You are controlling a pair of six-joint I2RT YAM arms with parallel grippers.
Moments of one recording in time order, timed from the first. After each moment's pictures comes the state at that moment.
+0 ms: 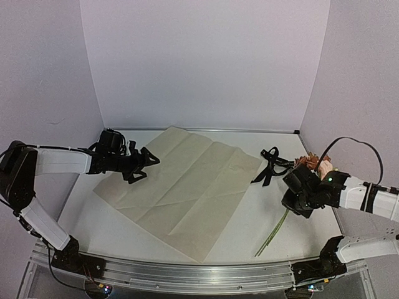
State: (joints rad) left arm -0.41 1.55 0.86 0.00 0.47 -0.89; right arm 0.72 1.07 0.71 -0.79 0.42 1.20
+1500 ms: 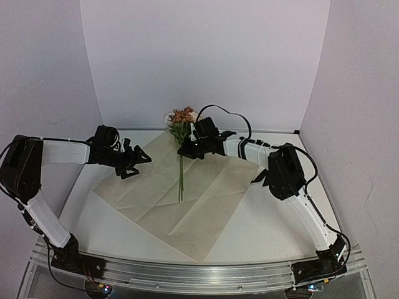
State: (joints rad) left arm -0.29 1.62 0.95 -0.14 0.55 -0.73; right arm 0.72 2.64 2.36 -0.35 -0.25 0.65
